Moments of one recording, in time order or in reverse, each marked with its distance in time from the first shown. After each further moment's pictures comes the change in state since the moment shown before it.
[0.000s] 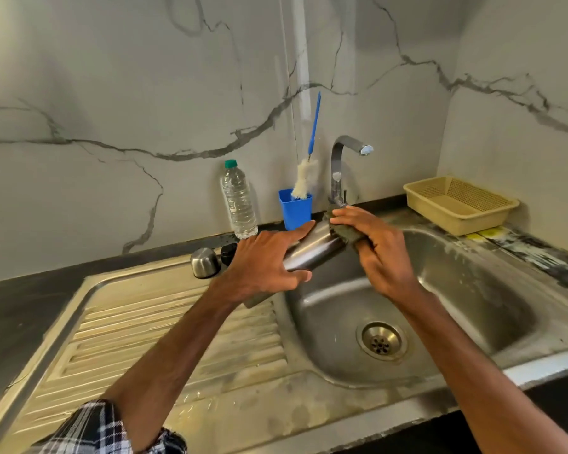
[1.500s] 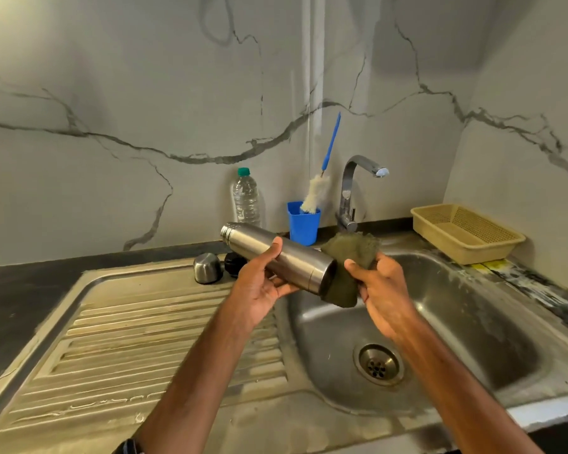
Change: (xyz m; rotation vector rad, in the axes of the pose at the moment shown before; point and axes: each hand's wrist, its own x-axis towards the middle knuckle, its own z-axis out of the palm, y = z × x) left_hand -0.005 -0.005 0.027 -2.112 0.257 -0.757; right_hand -0.004 -0.030 0.020 0.864 0.105 0.806
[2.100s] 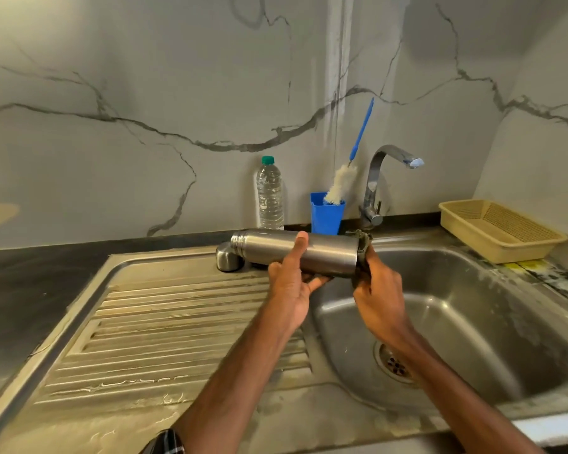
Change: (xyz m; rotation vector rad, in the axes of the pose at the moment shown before) left_hand -0.001 -0.023 0.005 -0.068 0.141 0.121; right_hand -0.019 0.020 0.034 -0.950 -0.004 -0.324
